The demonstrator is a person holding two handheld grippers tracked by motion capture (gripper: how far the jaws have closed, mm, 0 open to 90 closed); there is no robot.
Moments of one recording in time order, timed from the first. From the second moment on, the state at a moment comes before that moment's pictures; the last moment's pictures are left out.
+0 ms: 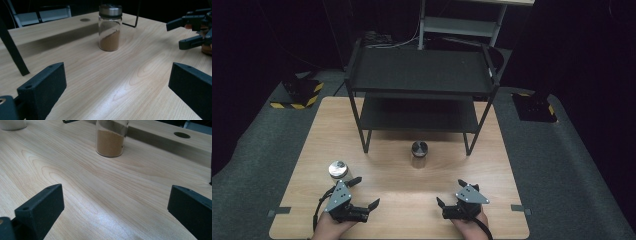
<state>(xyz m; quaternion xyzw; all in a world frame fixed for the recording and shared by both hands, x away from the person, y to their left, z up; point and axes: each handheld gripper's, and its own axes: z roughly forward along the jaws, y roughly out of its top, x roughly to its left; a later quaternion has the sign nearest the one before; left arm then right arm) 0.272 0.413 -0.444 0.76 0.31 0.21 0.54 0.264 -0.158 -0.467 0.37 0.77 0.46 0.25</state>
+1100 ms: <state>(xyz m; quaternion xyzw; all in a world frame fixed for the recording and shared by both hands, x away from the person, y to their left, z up) 0.259 0.455 -0.428 0.71 0.36 0.27 0.55 0.264 -0.157 -0.466 0.37 0.77 0.46 0.25</state>
